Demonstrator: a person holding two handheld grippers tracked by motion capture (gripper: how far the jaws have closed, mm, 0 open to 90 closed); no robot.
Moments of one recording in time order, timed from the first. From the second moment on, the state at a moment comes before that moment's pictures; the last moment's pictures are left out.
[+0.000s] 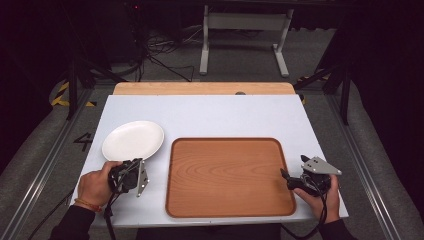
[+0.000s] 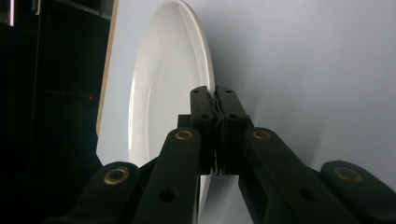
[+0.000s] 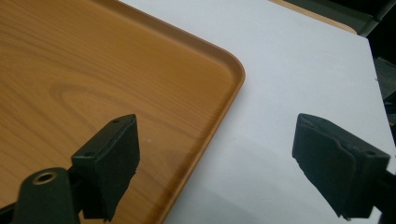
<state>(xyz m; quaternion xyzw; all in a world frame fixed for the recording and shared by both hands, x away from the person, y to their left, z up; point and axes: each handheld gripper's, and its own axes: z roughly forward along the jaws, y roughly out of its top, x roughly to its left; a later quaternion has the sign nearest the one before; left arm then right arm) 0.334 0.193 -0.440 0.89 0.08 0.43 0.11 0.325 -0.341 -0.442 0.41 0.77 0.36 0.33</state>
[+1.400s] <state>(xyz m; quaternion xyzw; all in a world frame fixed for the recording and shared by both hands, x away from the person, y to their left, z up) 0.306 0.119 -0.393 0.86 -0.02 0.46 0.21 0.324 -0.348 -0.440 0.43 0.75 0.38 0.33</state>
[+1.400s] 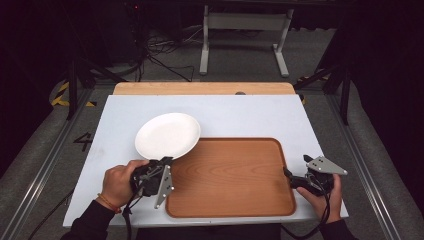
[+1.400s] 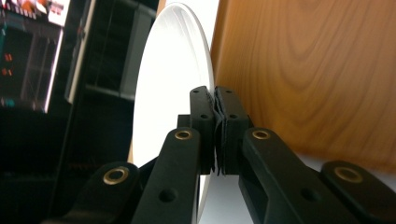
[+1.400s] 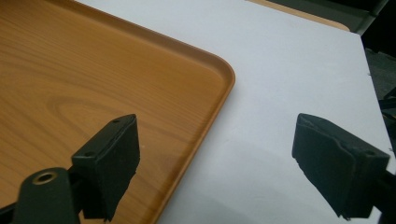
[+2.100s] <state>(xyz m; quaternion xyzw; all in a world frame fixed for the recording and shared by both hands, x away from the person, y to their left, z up) 0.281 0.050 -0.397 0.86 -0.14 0.43 0.25 0.321 -0.352 -0.439 0.44 0.74 0.38 0.34</state>
